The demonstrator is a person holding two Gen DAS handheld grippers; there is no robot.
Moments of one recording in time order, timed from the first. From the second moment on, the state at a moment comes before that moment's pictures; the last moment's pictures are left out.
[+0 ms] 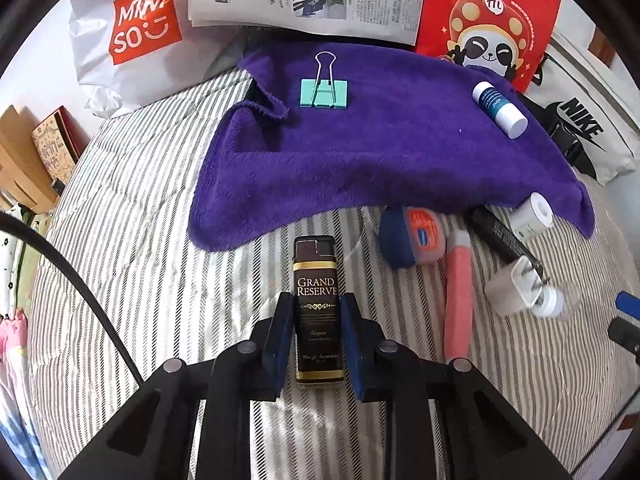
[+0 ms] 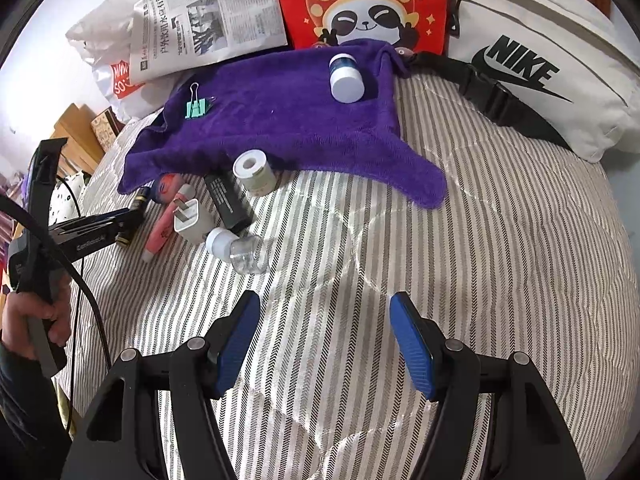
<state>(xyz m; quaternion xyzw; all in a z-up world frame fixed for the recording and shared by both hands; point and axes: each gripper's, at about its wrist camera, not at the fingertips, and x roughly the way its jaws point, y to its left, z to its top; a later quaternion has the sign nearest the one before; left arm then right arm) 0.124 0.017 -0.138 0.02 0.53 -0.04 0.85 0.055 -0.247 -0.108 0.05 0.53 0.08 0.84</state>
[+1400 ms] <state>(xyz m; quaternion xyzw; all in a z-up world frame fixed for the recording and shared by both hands) 0.119 0.020 -0.139 0.03 0.49 -0.05 0.87 0.085 -0.190 -0.132 -0.03 0.47 0.12 0.88</state>
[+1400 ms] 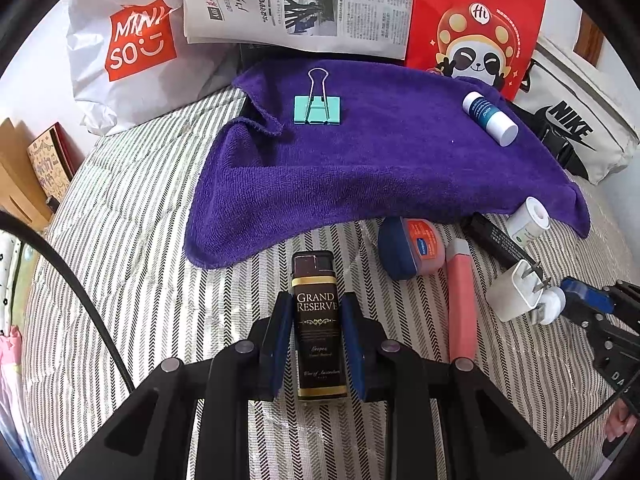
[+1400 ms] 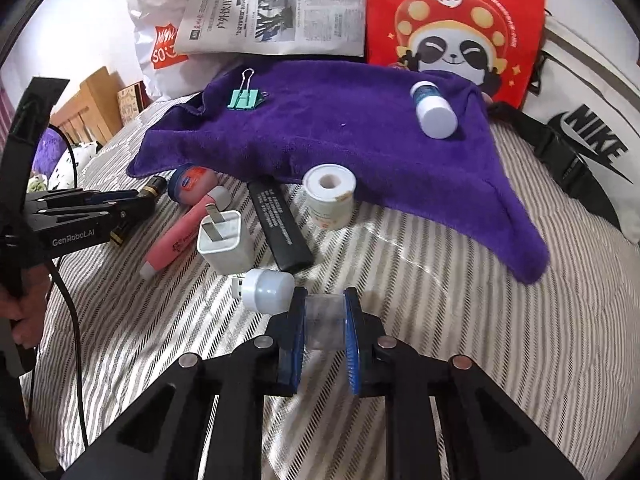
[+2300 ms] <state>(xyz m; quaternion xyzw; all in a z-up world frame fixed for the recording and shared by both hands) 0.114 0.018 -0.140 0.03 0.47 -0.05 0.88 0.064 -0.210 -0.141 0.00 0.44 0.12 0.89</state>
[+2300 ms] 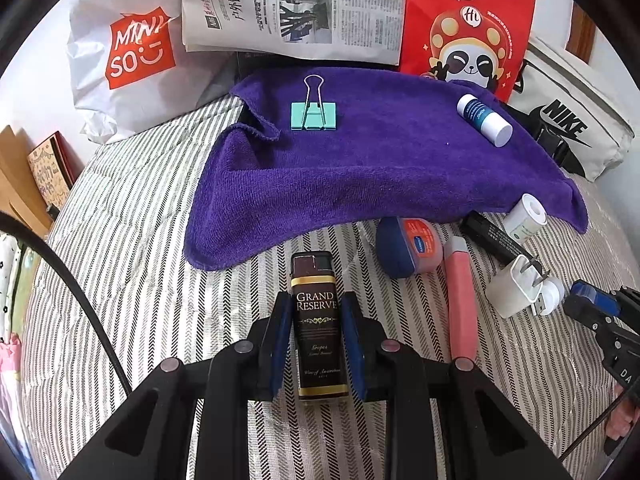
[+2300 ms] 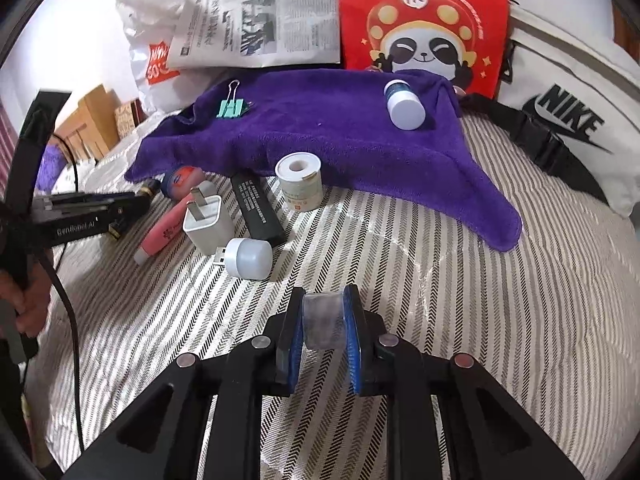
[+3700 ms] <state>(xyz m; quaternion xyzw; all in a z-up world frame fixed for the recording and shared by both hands) 0.166 0.035 -0.071 -0.01 0.46 -0.06 0.89 0.136 -0.232 -0.078 0.01 0.44 0.11 0.89</state>
